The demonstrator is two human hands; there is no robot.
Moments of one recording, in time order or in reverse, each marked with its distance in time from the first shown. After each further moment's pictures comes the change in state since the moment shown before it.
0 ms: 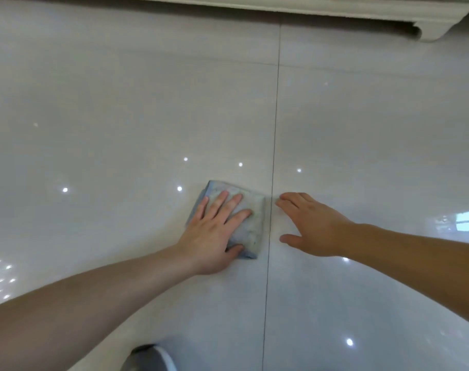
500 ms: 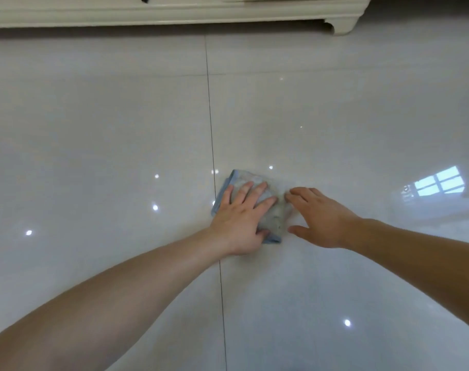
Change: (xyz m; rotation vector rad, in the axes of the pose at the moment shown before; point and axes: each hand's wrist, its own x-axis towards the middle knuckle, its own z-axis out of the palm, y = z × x) left_hand 0.124 0.120 -0.004 0.006 -0.087 0.174; right_hand -0.070 0.094 0.014 0.059 0.079 0.254
